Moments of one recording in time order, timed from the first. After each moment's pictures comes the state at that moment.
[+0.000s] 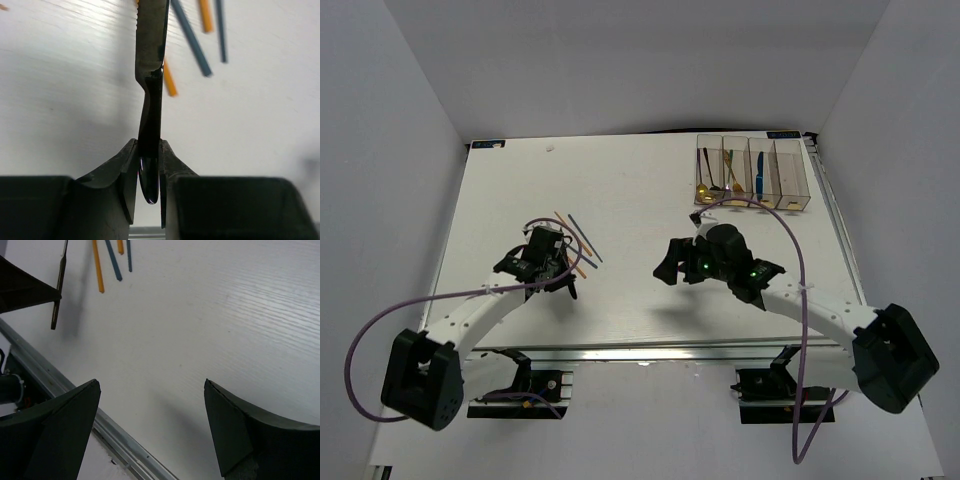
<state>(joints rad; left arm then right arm) -0.37 1.19 0.67 -0.51 -0.14 -0.73 0.72 1.17 0.64 -0.03 -0.18 0.51</state>
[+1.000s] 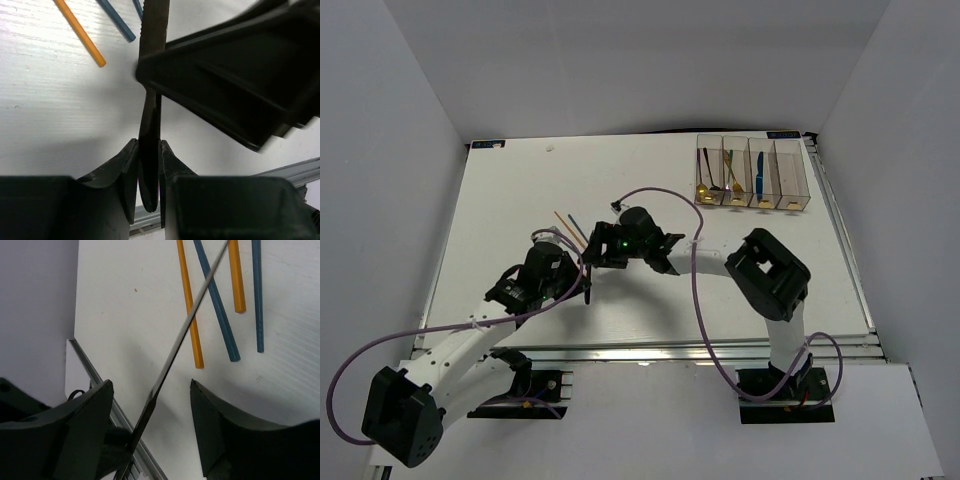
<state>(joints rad) -0.51 0.92 0.53 -0.38 -0.02 -0.79 0.91 1.95 1.17 0.29 -0.30 0.90</state>
